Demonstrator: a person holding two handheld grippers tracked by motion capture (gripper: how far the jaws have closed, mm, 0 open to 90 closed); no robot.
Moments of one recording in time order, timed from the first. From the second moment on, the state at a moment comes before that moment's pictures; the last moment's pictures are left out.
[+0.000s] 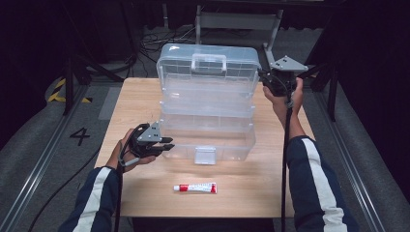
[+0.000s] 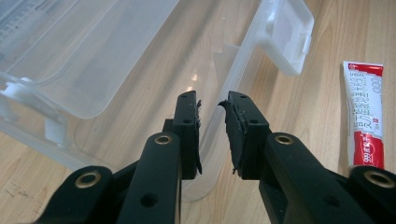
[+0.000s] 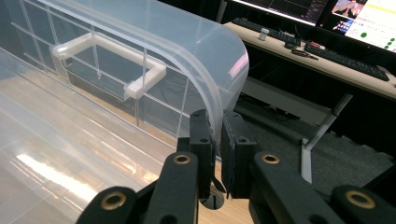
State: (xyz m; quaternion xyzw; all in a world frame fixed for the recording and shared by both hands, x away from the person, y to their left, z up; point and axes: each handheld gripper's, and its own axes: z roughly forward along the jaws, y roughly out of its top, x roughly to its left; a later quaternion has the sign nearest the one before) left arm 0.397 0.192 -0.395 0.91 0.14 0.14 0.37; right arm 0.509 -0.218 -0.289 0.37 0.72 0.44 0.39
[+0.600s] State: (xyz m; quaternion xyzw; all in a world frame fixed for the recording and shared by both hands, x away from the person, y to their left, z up) left arm 0.397 0.192 -0.395 0.91 0.14 0.14 0.37; right arm 0.523 -0.219 -0.291 0.39 0.70 0.46 0.38
